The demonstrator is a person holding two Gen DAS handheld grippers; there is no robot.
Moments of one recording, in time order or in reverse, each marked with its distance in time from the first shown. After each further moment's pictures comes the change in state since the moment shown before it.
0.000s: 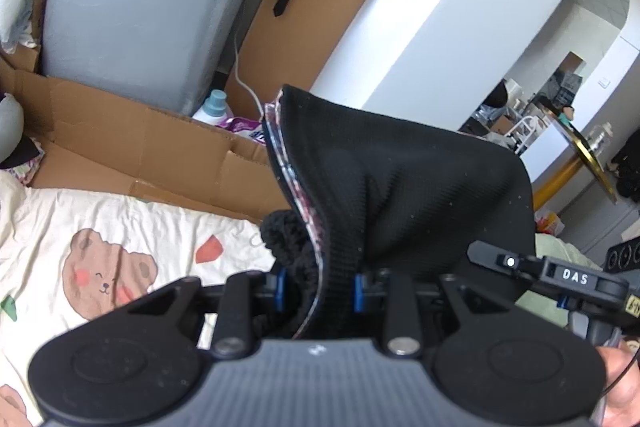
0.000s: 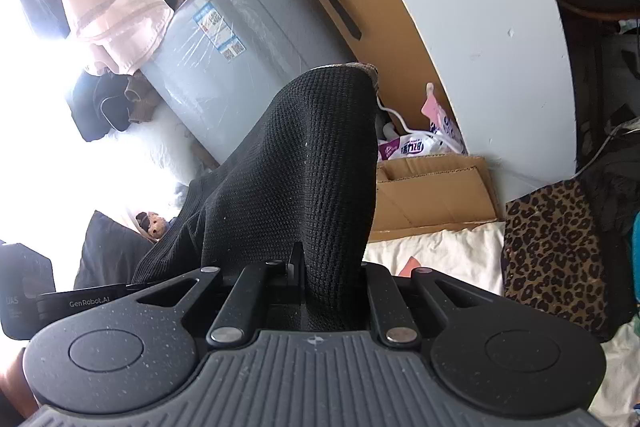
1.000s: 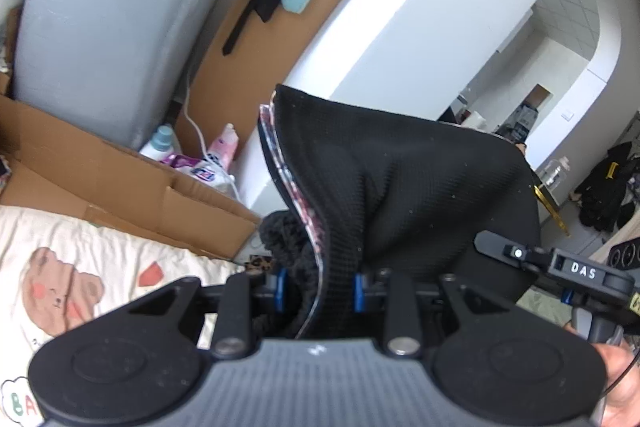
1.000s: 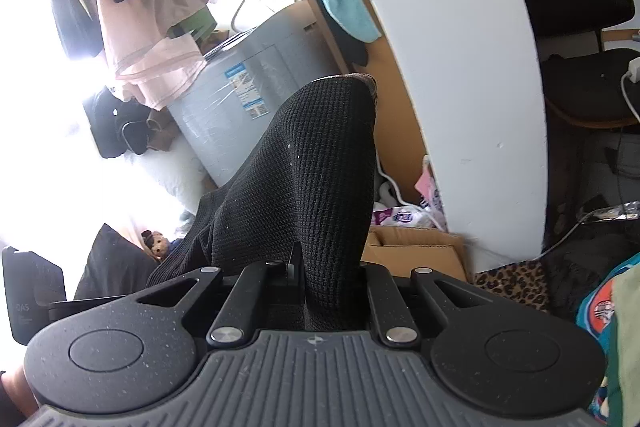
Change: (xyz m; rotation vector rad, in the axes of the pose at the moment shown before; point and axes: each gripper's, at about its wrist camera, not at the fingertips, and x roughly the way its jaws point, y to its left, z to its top) left arm -0.011 -0.071 0.034 -0.030 -0.077 -0.115; right arm -0.110 0.035 0.084 -0.126 -0.077 -0.036
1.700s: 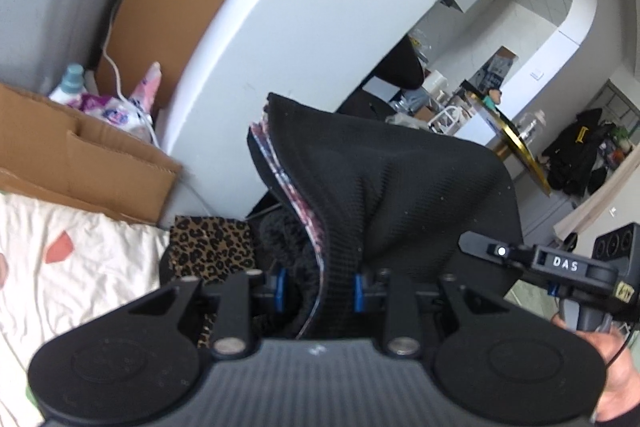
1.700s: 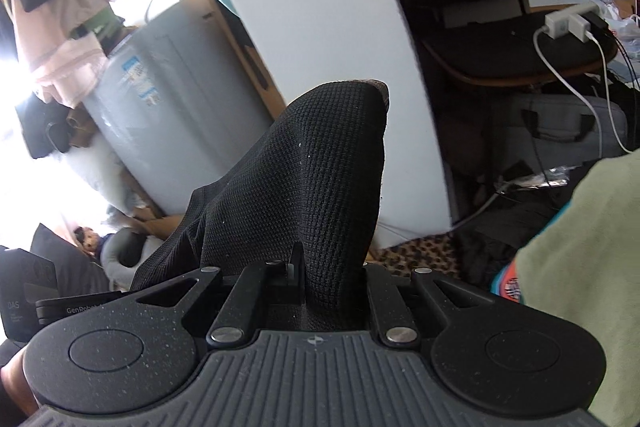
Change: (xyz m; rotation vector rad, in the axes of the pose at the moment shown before) left arm 0.155 -0.032 -0.067 0.029 0.110 -0.151; right arm -0.004 -0.165 -0.036 0.065 0.039 -0.157
